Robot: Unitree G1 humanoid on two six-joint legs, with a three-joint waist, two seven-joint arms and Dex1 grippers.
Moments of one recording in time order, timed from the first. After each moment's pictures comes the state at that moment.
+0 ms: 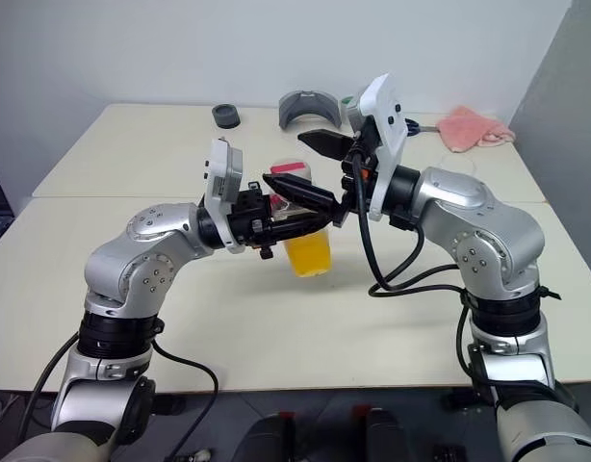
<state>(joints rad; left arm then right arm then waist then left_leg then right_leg) -0.70 0.47 -0.03 -0.16 -0.61 0.62 -0.96 -0.88 -0.41 0.03 -0.33 0.72 0.86 0.59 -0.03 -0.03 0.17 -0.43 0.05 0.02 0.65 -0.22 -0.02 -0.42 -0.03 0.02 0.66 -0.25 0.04</state>
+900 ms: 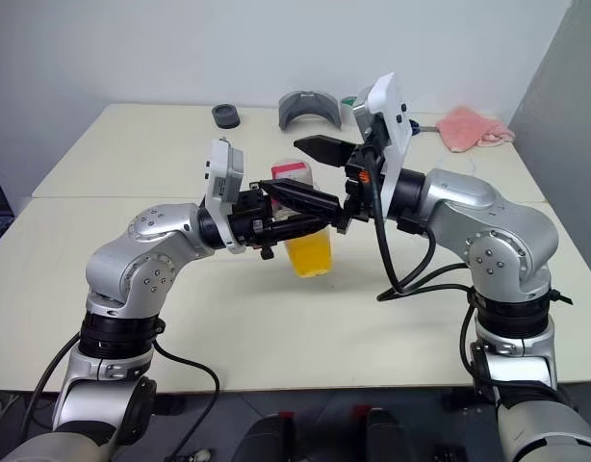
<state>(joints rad) -0.70 0.47 -0.03 -0.16 -0.61 0.62 -0.96 -0.88 -0.42 -0.03 -0.37 0.86 0.96 0.57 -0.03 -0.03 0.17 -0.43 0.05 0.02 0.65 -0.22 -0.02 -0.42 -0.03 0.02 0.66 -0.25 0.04</state>
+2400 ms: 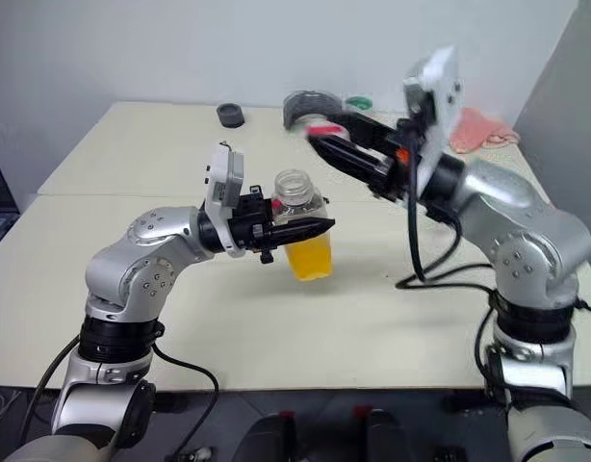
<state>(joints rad) -0.67 0.48 -0.03 -0.19 -0.61 0.62 -0.97 -0.73 -0.51 -0.17 -0.46 0.81 0.88 0.47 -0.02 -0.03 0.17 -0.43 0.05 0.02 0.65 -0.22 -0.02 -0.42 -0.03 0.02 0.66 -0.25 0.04</state>
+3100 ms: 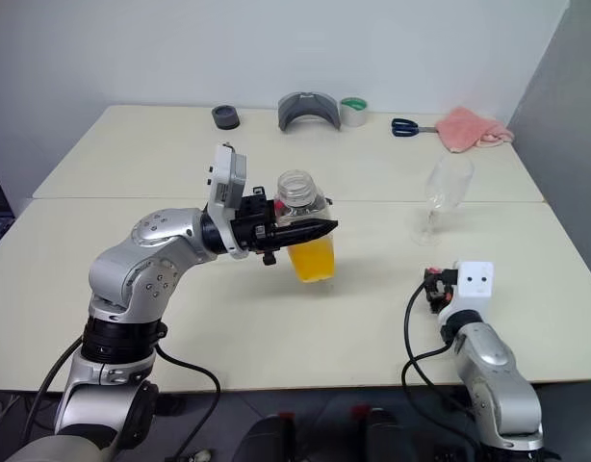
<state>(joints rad) -0.68 0.46 -0.04 -0.18 -0.62 0.62 -0.97 0.02 -0.23 -0.12 -0.40 0.29 0.55 0.02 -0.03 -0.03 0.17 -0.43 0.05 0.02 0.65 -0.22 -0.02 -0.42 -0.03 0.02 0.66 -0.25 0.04</state>
